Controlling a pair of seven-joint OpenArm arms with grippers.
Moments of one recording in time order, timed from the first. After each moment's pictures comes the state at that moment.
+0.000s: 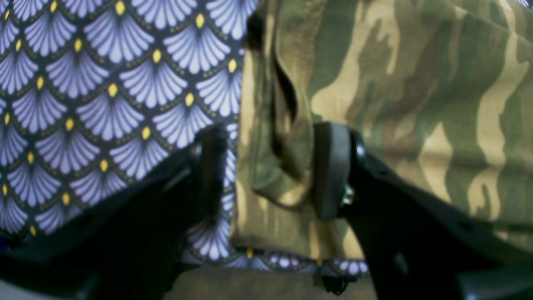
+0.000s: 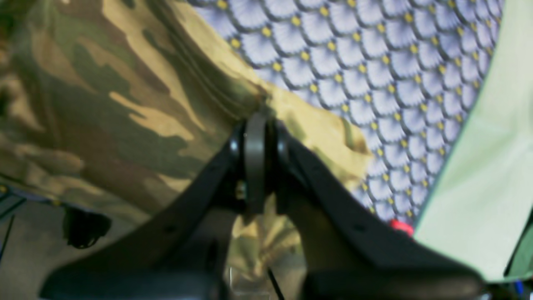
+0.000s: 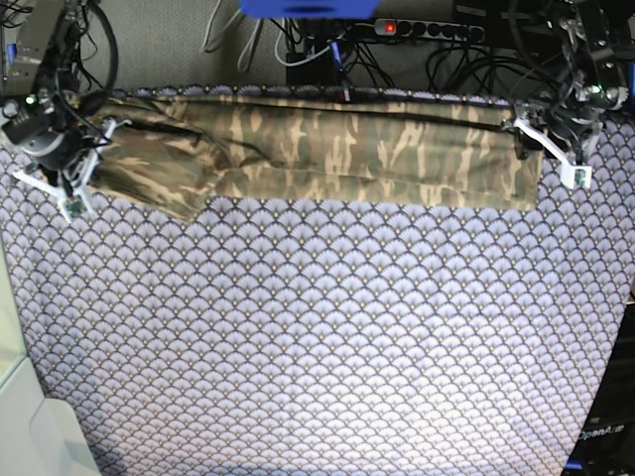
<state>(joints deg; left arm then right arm) 19.8 -15.4 -26.8 90.5 -20.2 -22.5 41.4 -17.6 12.7 27.0 114.9 7.6 39.9 -63.1</state>
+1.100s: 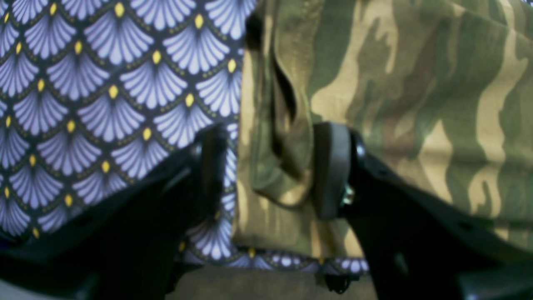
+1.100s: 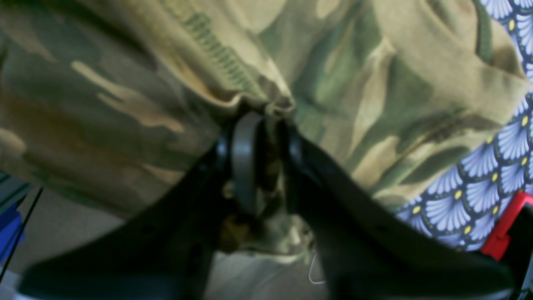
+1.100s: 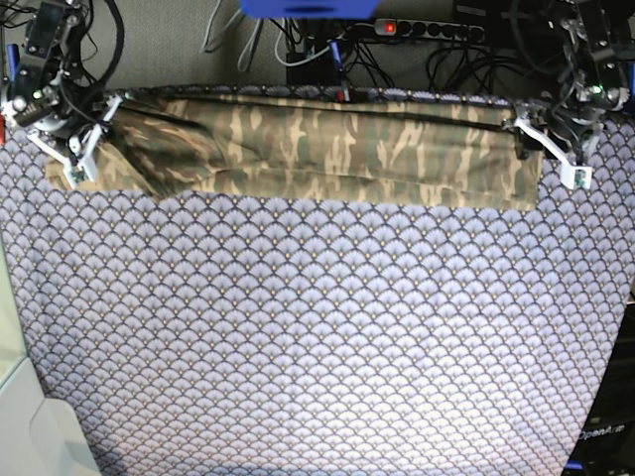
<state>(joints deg) 19.9 -15.7 -26.8 90.8 -20.4 -22.7 41.5 -18.4 11.5 28.8 99.6 7.5 39.9 -60.8</state>
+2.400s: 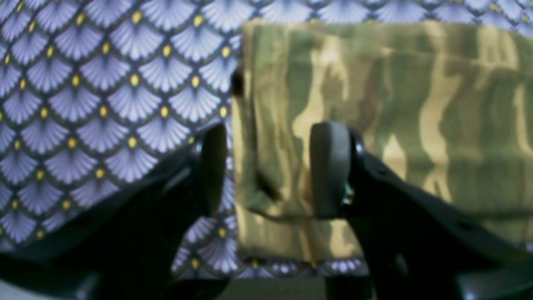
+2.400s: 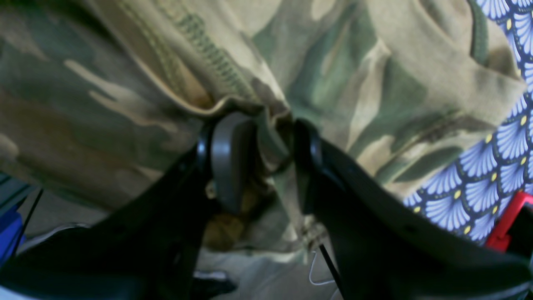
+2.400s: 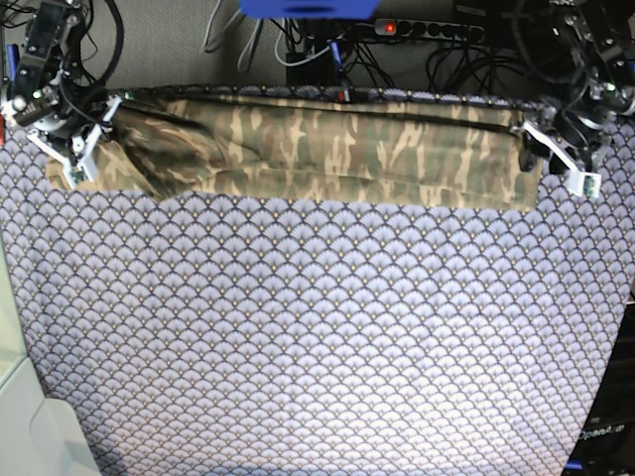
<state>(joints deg) 17.4 -12.3 -35.2 94.1 -20.1 -35.4 42.8 -18.4 11.5 28.7 99.7 7.5 39.9 -60.8</state>
